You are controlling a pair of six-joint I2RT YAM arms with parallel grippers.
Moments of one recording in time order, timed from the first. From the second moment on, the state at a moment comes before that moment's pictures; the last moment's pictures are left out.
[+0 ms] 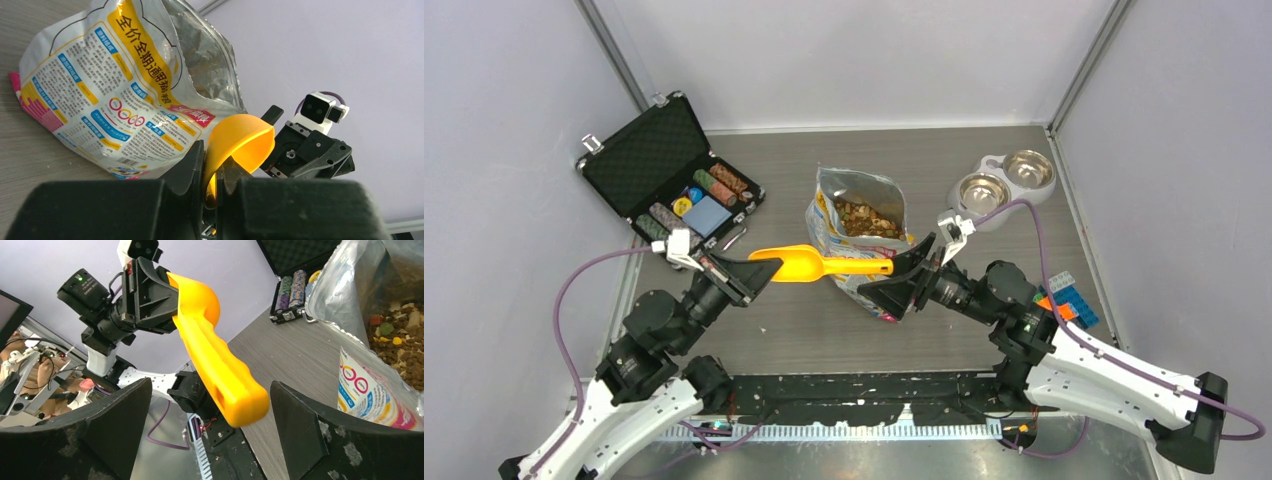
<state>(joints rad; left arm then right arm) -0.79 0.30 0.68 -0.34 -0.19 -0.99 0.98 0.69 0.58 0.27 -0.14 0.67</state>
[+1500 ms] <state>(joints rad) -0.79 0.31 0.60 -0.20 -0.16 -1.16 0.98 0.82 0.59 0.55 -0.20 0.76</state>
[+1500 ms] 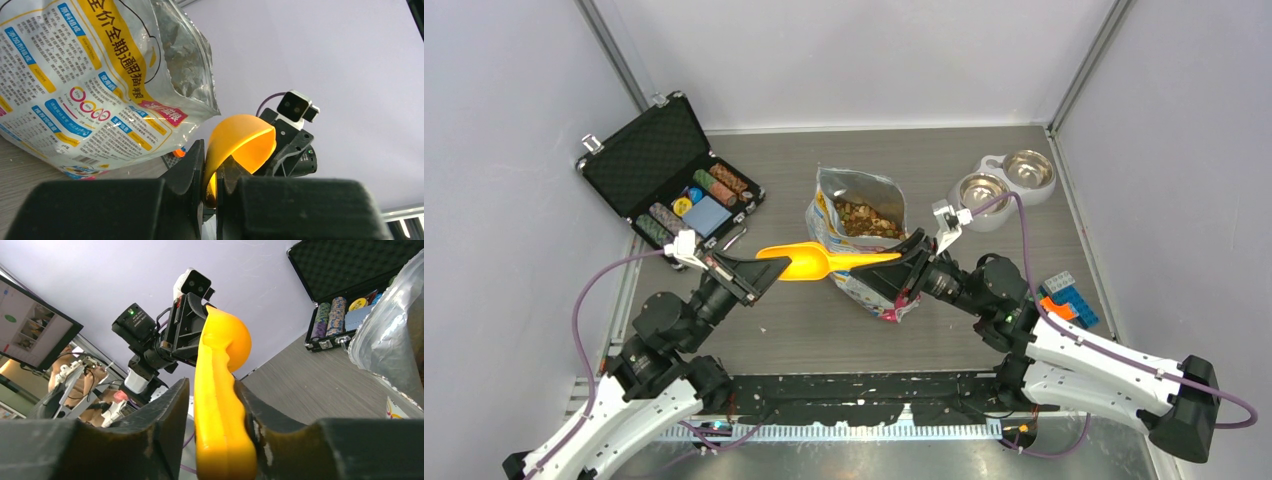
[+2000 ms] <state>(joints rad) -0.79 0.32 0.63 -0.23 -0.14 -1.04 0.98 0.77 0.73 0.24 -0.04 0.72</state>
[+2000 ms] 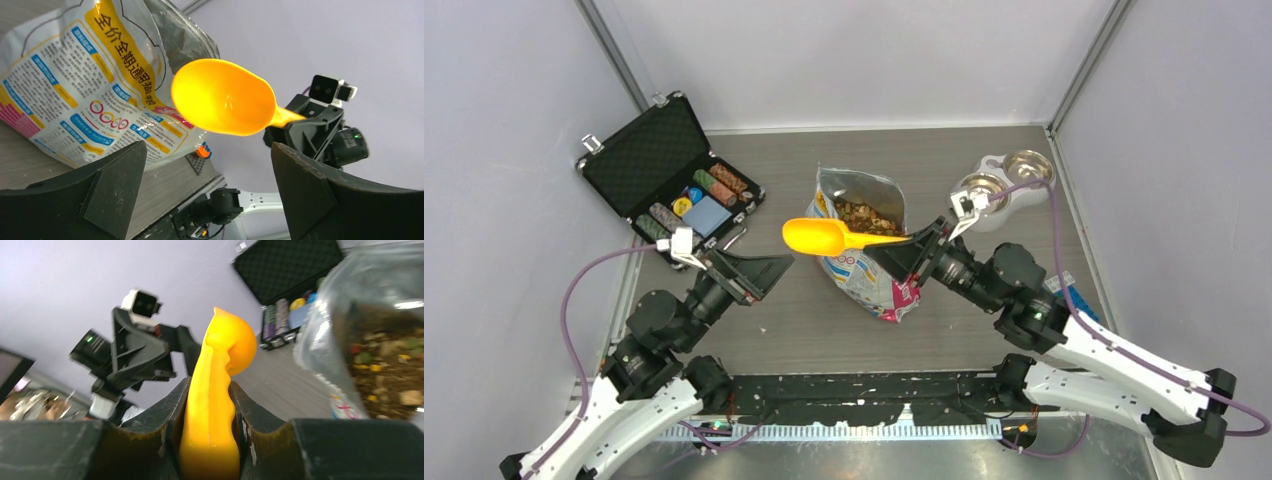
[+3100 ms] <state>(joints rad) -0.71 1.21 1.45 -0.59 -0.17 -0.18 1.01 1.16 1.55 -0.96 0.52 0.67</state>
